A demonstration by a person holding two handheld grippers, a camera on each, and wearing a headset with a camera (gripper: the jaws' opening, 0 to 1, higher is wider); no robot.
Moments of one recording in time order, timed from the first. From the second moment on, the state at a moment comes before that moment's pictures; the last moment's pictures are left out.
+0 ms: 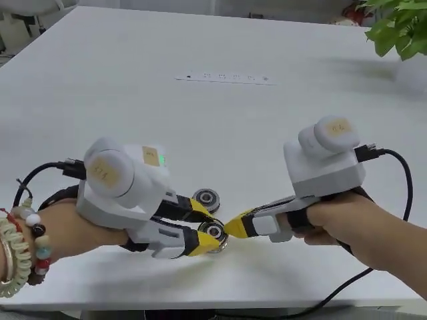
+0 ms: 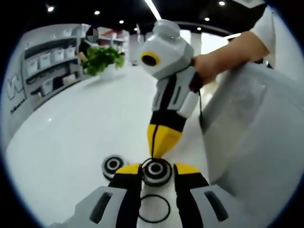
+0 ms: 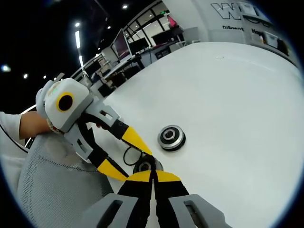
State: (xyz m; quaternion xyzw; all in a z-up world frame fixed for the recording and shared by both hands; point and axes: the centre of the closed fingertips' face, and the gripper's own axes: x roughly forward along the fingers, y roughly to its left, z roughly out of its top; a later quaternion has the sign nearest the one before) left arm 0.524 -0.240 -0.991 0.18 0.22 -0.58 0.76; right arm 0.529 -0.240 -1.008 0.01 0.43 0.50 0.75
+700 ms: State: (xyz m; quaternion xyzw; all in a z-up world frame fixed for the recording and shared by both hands) left arm 0.512 -0.202 -0.925 0.22 0.19 -0.59 0.75; right arm 0.528 -0.237 -0.997 0.01 0.42 0.50 0.76
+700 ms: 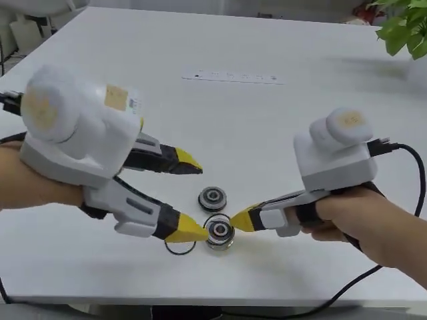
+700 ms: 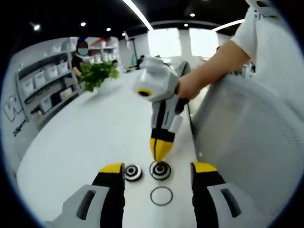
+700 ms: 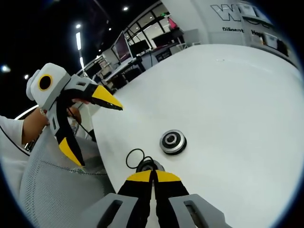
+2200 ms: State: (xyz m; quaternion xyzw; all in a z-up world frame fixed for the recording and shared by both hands) left arm 0.475 -0.123 -0.933 0.11 0.21 -0.48 0.85; right arm 0.535 -0.222 -0.959 0.06 0.36 0.52 0.78
